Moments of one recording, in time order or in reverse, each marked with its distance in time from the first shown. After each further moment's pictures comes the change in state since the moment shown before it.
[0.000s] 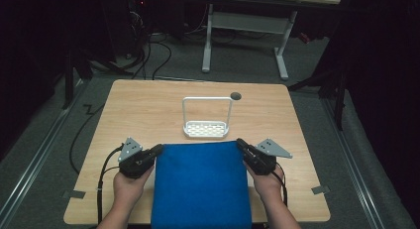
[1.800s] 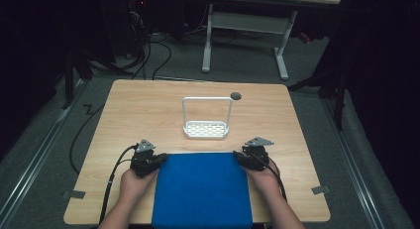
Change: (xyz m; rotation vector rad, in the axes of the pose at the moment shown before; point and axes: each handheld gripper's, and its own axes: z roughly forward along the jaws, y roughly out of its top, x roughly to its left) left arm 0.026 -0.040 0.056 0.312 -0.030 -0.054; right arm -0.030 -0.047 0.056 0.430 -0.068 0.016
